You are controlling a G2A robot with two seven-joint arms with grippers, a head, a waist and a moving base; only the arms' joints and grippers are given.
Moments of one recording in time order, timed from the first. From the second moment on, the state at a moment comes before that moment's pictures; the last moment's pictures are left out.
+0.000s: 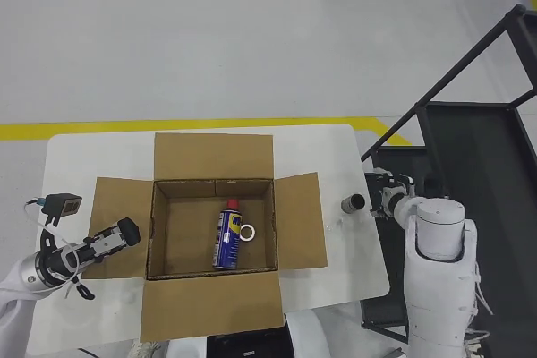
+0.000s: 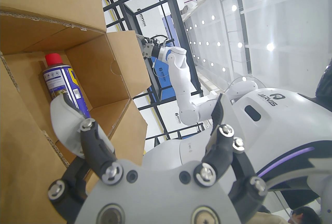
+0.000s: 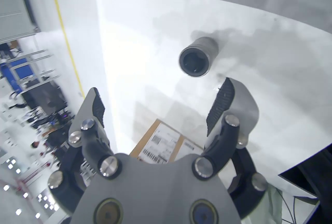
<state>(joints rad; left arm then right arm) 1.67 -0.91 -1.74 -1.71 -0.59 -0.53 -1.22 -1.49 -1.50 1.92 -1.93 -0.36 0.92 0.68</state>
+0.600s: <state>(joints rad) 1.67 -0.91 -1.74 -1.71 -0.59 -0.53 -1.22 -1.77 -1.48 1.89 -2.30 -0.11 0.44 0.94</state>
